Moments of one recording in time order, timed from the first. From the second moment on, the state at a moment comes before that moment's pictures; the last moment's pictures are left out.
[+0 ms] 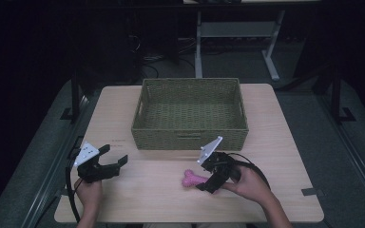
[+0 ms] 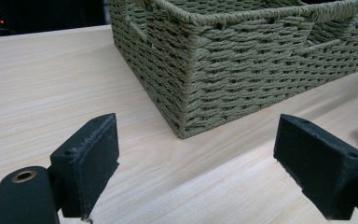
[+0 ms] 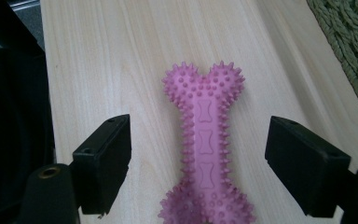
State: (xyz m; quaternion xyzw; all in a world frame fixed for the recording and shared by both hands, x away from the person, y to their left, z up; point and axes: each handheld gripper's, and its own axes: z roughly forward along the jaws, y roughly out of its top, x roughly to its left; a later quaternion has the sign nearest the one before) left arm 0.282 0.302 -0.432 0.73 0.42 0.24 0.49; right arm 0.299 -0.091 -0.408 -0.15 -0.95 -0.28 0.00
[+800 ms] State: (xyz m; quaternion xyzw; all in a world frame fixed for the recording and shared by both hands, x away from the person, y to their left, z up) left arm 0.283 0.304 -0.432 0.72 0.43 0.24 0.49; right arm 0.308 -0.078 -0.427 -0.15 -0.96 -0.22 0.01
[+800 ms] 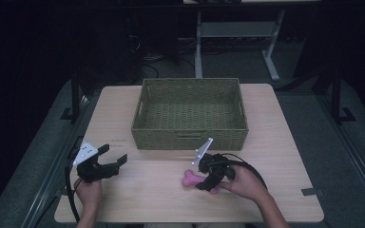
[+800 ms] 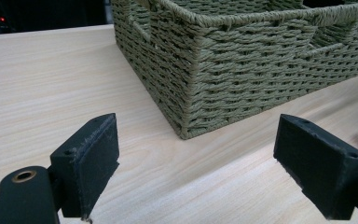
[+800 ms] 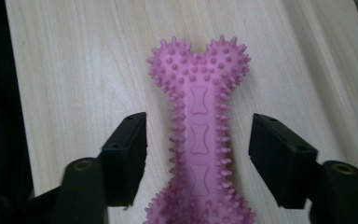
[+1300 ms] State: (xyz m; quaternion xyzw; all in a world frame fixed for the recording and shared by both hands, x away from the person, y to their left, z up) left arm 0.282 0.306 -0.431 0.72 0.43 0.24 0.49; right arm 0.307 -0.074 -0.436 -0.15 -0.97 -0.19 0.01
